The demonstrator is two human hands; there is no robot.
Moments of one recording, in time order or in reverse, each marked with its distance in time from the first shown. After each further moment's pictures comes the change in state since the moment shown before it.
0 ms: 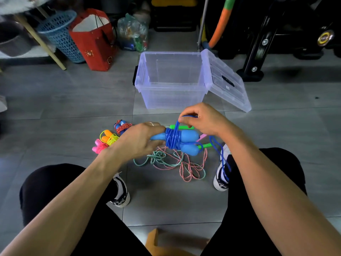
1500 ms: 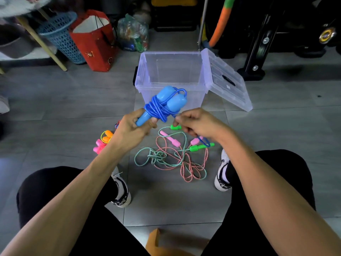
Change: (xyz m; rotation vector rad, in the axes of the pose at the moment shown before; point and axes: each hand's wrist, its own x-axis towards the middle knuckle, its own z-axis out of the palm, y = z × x) left_hand 0.003 0.017 -0.015 -0.604 0.327 -0.498; right_hand -0.003 0.002 0.015 0.384 -0.051 0.179
